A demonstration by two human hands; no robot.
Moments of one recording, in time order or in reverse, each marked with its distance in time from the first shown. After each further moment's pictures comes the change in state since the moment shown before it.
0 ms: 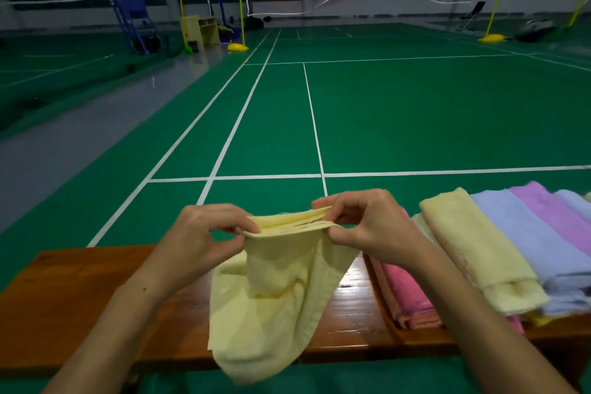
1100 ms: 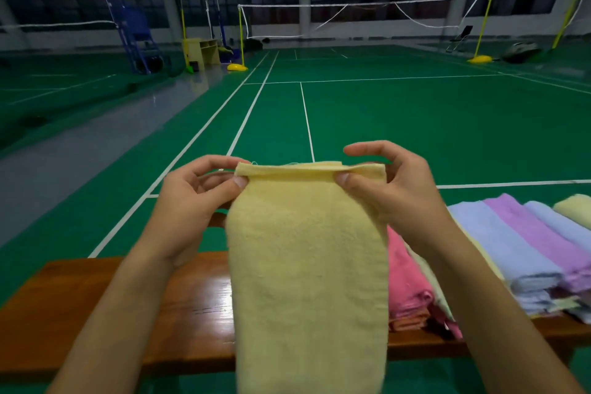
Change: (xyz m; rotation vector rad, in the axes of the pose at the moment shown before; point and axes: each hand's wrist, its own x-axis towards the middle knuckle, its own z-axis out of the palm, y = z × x) left_hand 0.032 0.081 -0.028 -0.772 0.344 -0.439; right_hand -0.024 -0.087 -0.046 0.264 0.339 0.008
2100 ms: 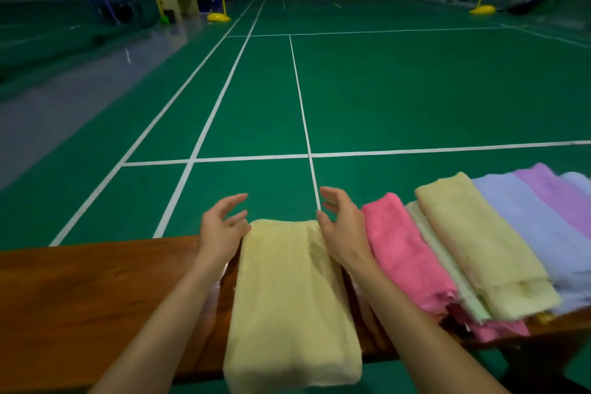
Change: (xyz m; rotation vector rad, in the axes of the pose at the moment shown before) left_hand 0.067 -0.238 0.020 0.175 0.111 -0.301; right_hand 0.034 0.247 0.059 -0.409 0.108 0.217
